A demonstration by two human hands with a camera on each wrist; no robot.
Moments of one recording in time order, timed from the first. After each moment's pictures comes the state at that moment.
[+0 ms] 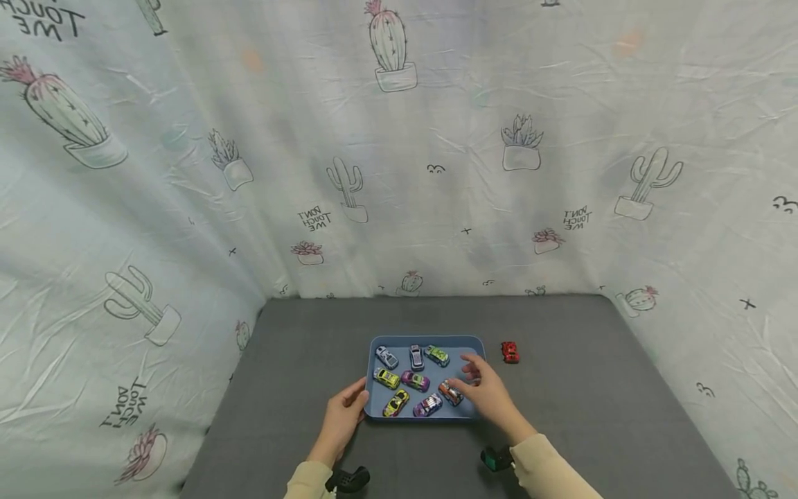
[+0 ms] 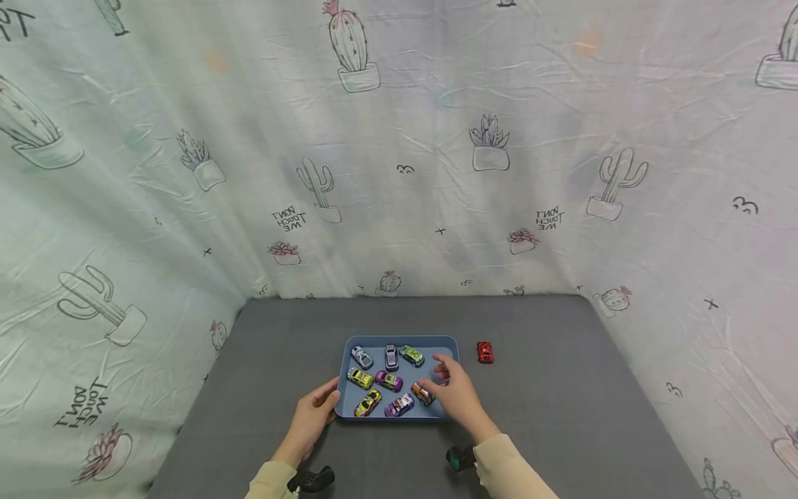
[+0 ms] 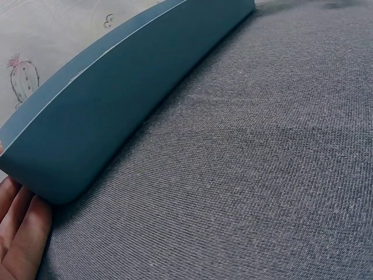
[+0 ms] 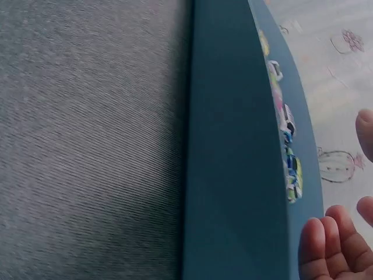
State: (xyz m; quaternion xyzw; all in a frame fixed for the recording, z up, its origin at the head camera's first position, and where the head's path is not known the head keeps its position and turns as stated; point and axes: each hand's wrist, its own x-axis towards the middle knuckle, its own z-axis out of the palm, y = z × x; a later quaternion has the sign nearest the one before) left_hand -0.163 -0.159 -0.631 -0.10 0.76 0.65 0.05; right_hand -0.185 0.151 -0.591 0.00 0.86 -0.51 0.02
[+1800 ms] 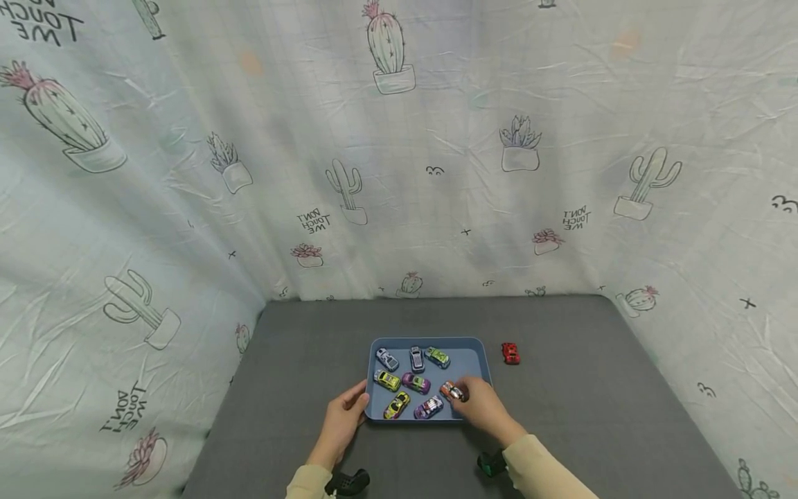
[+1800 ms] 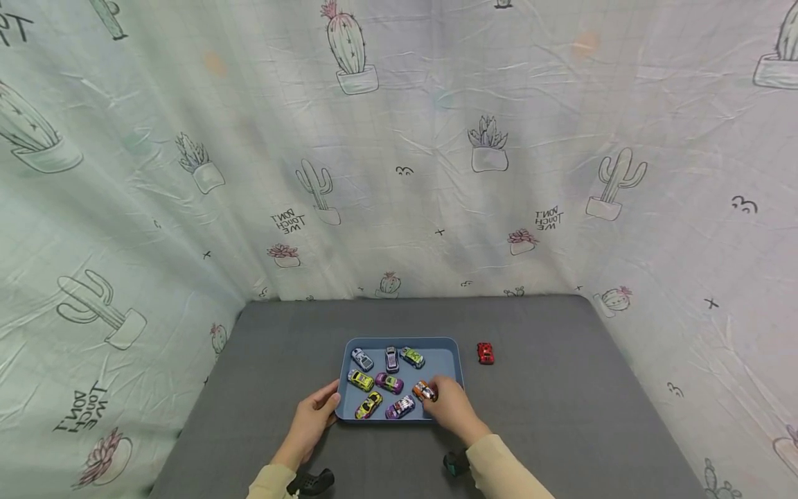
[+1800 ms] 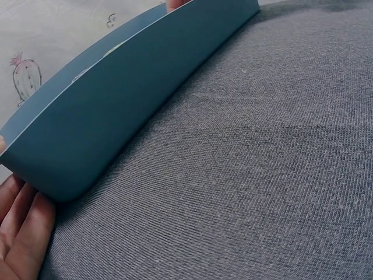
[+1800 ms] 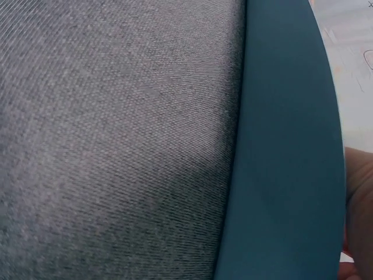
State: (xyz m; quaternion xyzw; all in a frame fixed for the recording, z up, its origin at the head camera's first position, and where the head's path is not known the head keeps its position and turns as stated) left_hand -0.163 -0.162 -0.629 -0.09 0.74 0.66 0.08; right_hand -0.179 0.140 -0.602 -0.07 0.93 -0.36 0.04
